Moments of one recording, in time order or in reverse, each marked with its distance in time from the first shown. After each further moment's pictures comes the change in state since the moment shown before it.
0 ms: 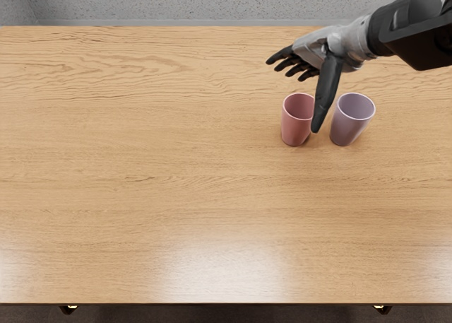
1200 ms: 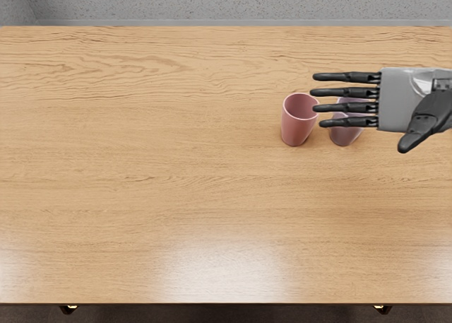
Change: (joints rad) left arm 0.003 0.000 0.000 0.000 0.000 0.000 0.000; right arm -0.809 -0.486 0.663 0.147 0.731 0.324 0.000
